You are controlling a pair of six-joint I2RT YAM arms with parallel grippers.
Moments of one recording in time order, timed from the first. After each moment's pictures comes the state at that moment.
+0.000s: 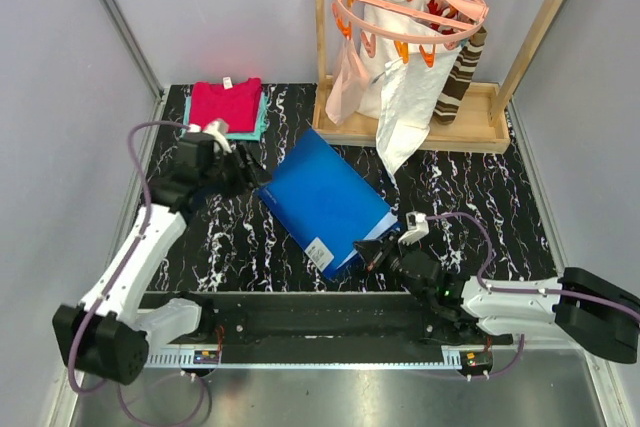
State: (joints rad) left arm -0.22 1.05 0.99 -0.61 0.25 -0.61; right arm 1.13 1.01 0.09 0.68 0.47 1.04
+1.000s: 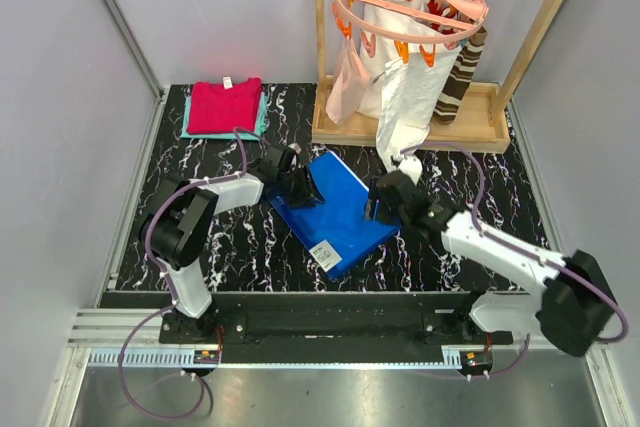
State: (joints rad) left arm -0.50 1.80 0.98 -0.08 0.31 -0.77; right arm 0.80 1.17 0.75 -0.38 0.39 0.76
